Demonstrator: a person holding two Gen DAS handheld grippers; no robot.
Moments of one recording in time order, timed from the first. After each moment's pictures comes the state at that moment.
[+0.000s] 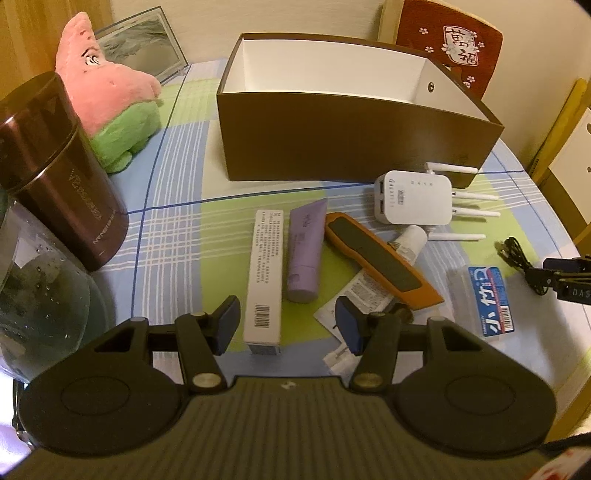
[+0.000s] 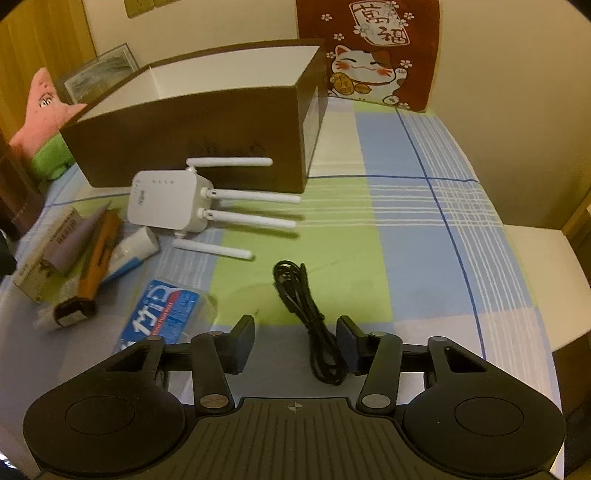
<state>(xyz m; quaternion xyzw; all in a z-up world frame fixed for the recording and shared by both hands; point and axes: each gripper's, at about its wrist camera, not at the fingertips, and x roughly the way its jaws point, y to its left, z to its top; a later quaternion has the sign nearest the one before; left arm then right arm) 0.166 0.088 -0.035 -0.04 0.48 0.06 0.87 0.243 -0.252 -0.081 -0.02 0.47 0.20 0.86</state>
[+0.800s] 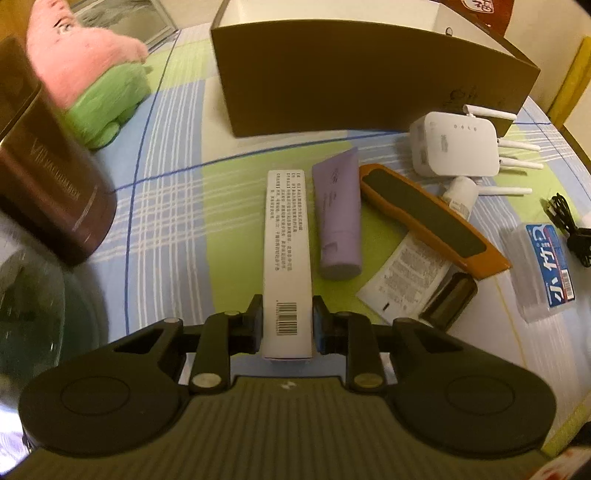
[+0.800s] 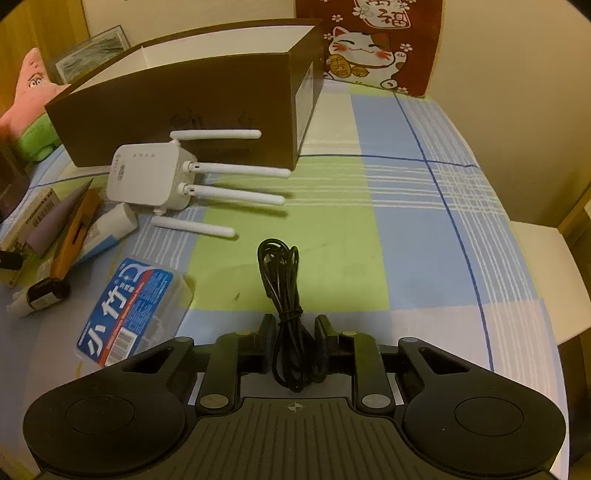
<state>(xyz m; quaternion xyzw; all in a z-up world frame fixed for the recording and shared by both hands) 0.184 0.105 -0.089 -0.01 0.53 0.05 0.85 0.241 -0.250 -0.100 -0.04 0.48 0.19 0.85</state>
